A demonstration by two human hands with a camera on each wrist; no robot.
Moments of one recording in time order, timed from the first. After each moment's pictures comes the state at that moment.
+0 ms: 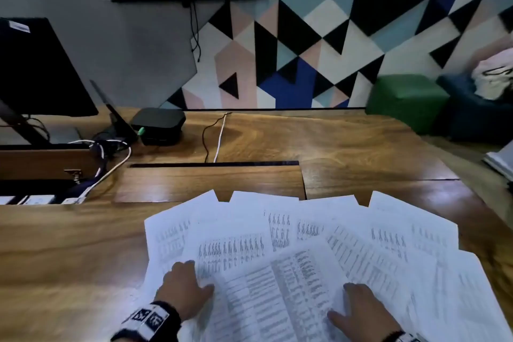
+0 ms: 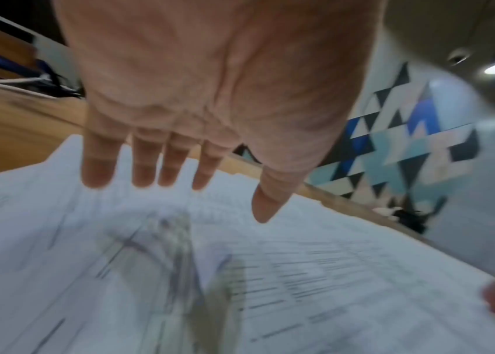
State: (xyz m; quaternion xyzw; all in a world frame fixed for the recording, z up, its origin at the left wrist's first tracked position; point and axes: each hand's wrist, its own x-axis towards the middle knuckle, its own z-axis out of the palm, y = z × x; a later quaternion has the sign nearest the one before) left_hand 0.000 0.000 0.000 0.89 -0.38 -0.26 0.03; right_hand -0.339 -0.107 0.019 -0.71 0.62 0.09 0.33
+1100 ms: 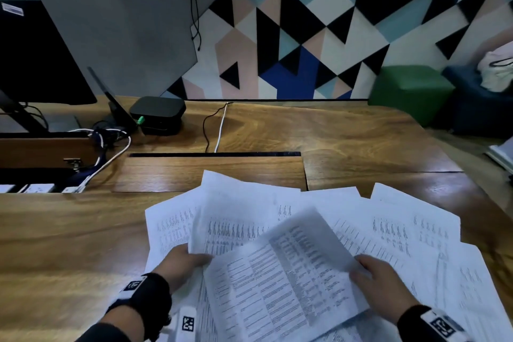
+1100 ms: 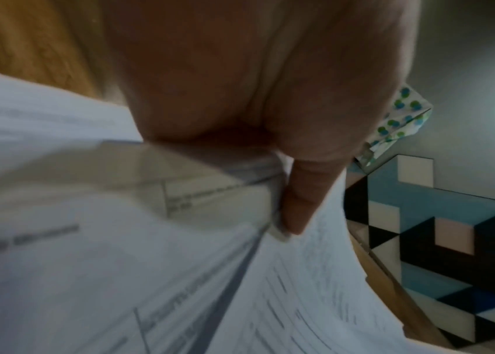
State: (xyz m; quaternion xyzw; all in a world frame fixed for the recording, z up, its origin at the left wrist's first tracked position) left_hand 0.013 -0.014 0.023 0.77 -0.20 -0.49 0.36; right_hand -0.359 -0.131 0.041 -0.68 0.58 -0.09 0.43
